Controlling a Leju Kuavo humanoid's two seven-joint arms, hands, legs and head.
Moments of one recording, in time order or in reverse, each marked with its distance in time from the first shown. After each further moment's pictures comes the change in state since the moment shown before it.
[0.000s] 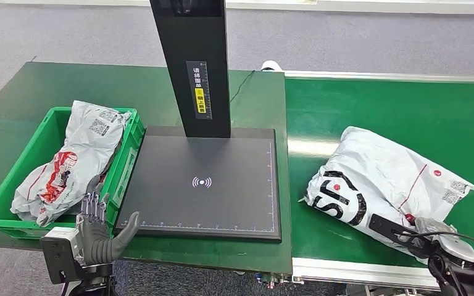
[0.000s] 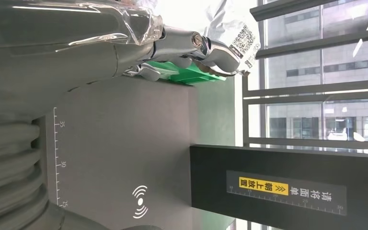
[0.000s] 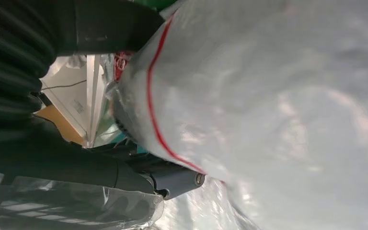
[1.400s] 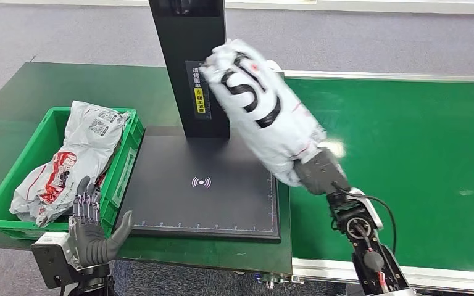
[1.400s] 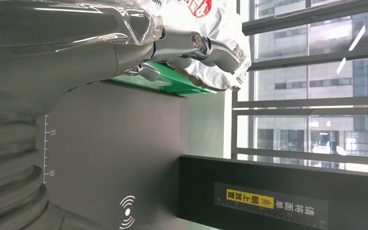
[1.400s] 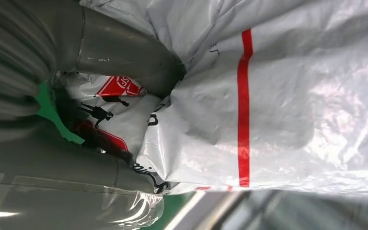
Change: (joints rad) left arm -0.004 0.002 0.003 0.013 0.041 0.044 -0.070; right arm -0.129 0.400 0.194 -0.277 -0.687 -0.275 -0.389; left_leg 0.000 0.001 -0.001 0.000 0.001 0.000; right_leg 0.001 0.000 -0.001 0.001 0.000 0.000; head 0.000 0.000
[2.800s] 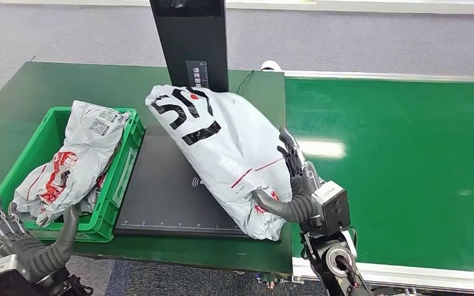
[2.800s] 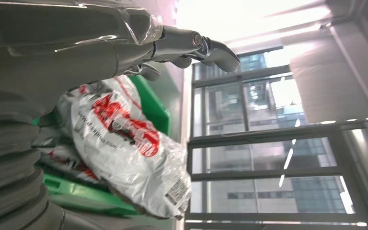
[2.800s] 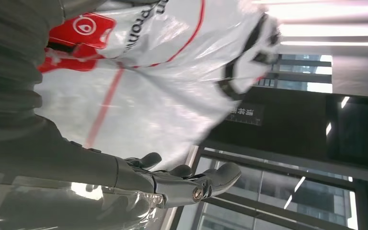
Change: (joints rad) left arm 0.029 -0.043 0.126 -0.121 -0.102 0.334 -0.159; right arm 0.183 0.067 0.139 -0.279 -0.330 -0.158 -0.203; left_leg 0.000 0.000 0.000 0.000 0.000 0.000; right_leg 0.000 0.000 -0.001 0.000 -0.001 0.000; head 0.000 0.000
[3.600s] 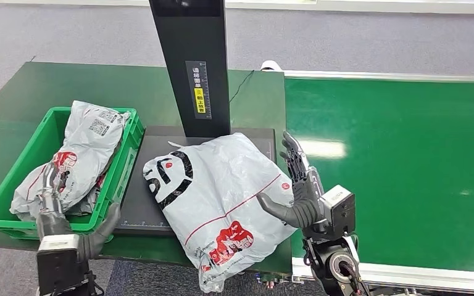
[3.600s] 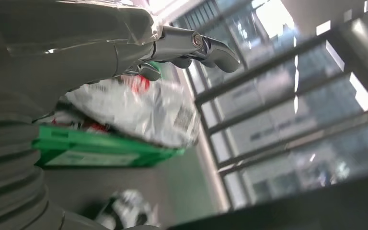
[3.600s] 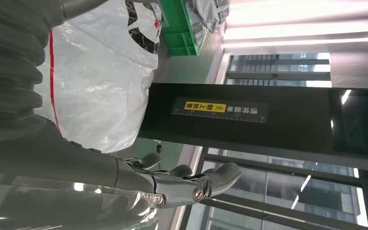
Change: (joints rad) left arm -0.022 0.040 -0.099 -0.021 -0.383 -0.245 0.263; right arm 0.047 0.024 -0.047 -0.021 -0.020 0.056 0.003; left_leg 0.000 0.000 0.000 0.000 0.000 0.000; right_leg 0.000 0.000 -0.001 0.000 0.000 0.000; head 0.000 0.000
